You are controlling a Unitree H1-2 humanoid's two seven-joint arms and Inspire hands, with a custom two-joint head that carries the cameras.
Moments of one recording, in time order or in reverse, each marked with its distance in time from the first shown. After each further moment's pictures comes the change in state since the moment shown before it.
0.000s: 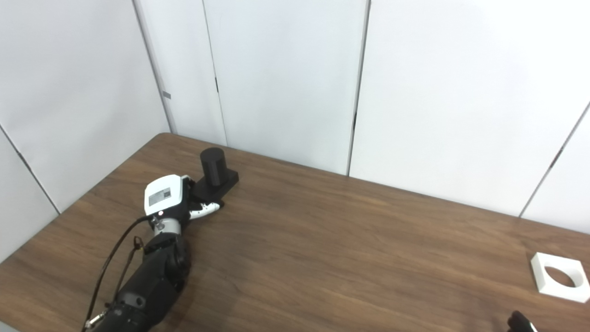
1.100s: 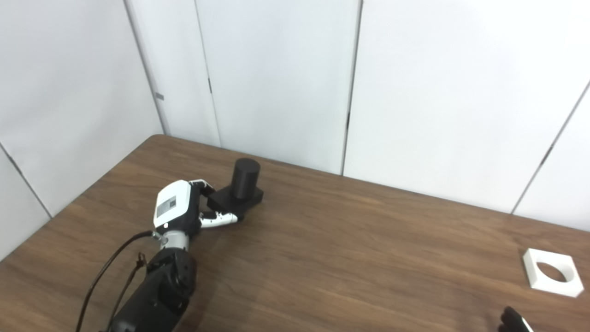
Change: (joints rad) left arm 0.126 -0.052 -0.060 -0.358 -0.153 0.000 -0.049; right arm -0.003 0.002 0.008 -0.002 -0.017 0.015 -0.009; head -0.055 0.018
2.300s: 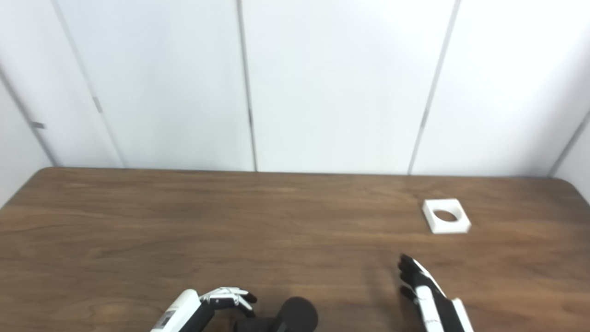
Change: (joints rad) left arm 0.370 0.030 -0.282 -0.363 -0.151 -0.596 -0.396; right arm 0.009 0.006 0.095 -0.046 -0.104 0.021 -0.078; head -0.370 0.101
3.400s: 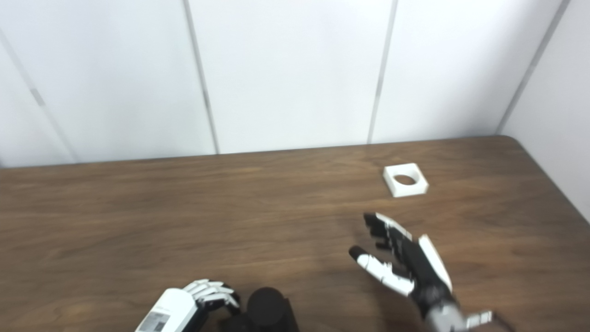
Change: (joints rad) left arm 0.036 -0.047 -0.003 -0.016 0.349 -0.007 0.037; right arm -0.149 -0.187 -0.035 -0.135 -0.214 0.255 0.102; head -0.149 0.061
